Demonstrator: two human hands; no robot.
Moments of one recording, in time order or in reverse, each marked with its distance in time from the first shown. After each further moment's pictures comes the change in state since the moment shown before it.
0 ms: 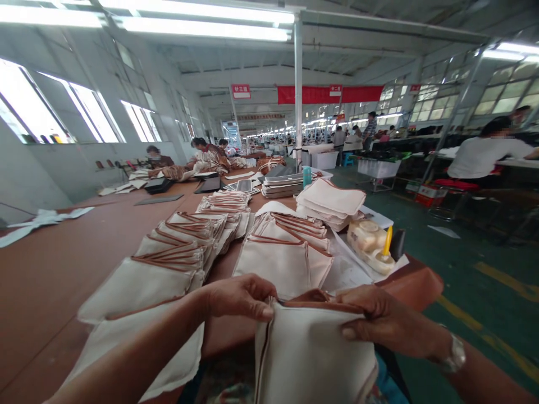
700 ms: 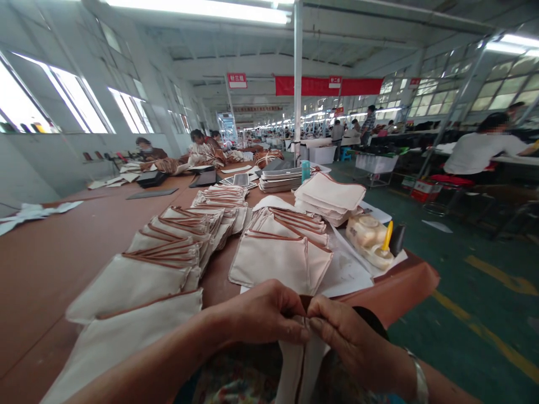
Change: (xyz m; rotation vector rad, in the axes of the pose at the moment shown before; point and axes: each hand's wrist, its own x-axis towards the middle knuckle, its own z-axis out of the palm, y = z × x) left_hand 0.025 0.007 0.043 0.068 0.050 0.011; right_hand 0.023 0.018 0.057 -0.184 0.266 0.063
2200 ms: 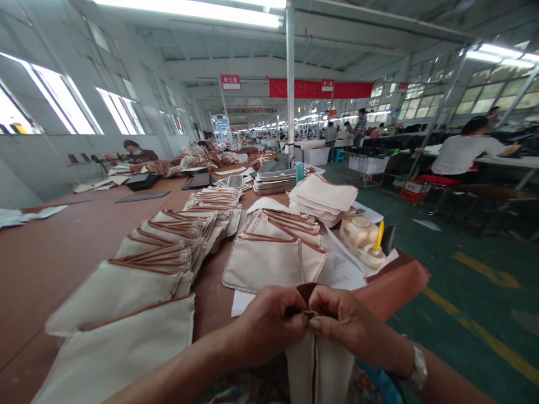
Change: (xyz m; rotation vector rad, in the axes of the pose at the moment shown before) left_hand 0.020 -0.006 0.033 0.207 0.442 0.128; right_hand 0.006 0.009 -0.019 0.336 0.031 0.091
